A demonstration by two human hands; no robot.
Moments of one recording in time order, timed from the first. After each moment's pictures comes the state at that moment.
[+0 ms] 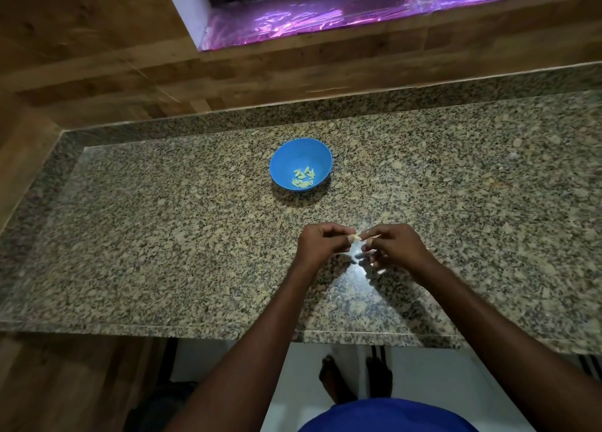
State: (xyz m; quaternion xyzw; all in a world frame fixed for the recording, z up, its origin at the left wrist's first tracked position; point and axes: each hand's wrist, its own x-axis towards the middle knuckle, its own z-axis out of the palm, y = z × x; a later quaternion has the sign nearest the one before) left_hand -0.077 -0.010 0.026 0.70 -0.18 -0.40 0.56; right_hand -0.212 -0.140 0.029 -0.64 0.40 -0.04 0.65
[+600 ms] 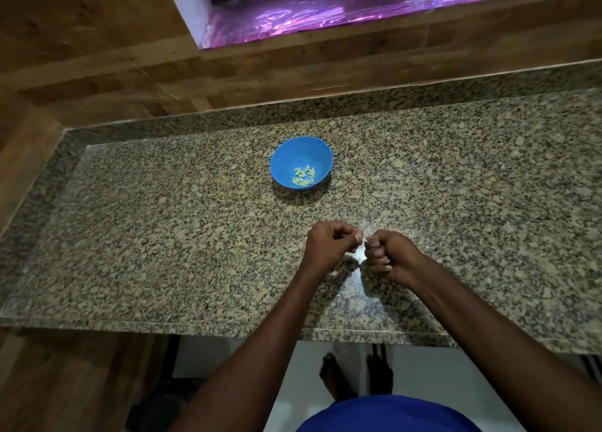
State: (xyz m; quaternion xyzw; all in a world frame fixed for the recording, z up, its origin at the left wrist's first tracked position) left_hand -0.088 -0.017 0.027 0.73 -0.24 -0.36 0.52; right_hand -0.200 -0.132 0.025 -0.30 0.42 0.05 0.86
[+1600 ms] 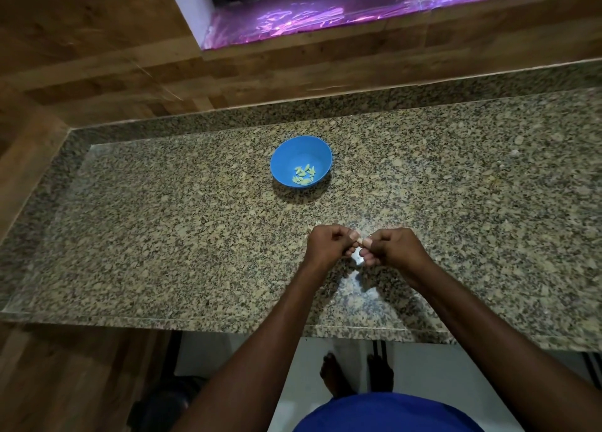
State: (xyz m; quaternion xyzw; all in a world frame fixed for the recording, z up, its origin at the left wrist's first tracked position) left_hand -0.094 -0.018 0.018 0.74 -0.17 -0.40 0.52; right_hand -0.220 -0.126 0.032 -0.54 0.40 -0.07 0.74
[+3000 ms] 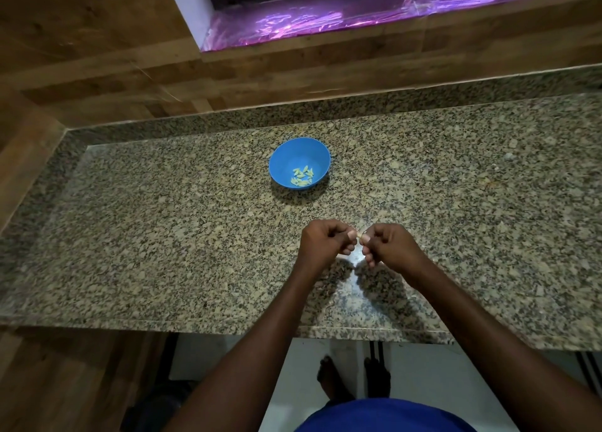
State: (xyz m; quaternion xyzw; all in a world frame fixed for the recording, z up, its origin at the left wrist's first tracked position) left_hand -0.092 -0.011 0.037 0.73 -0.23 -0.35 0.53; right_hand -0.219 -0.123 0.048 -0.64 0.36 -0.07 0.67
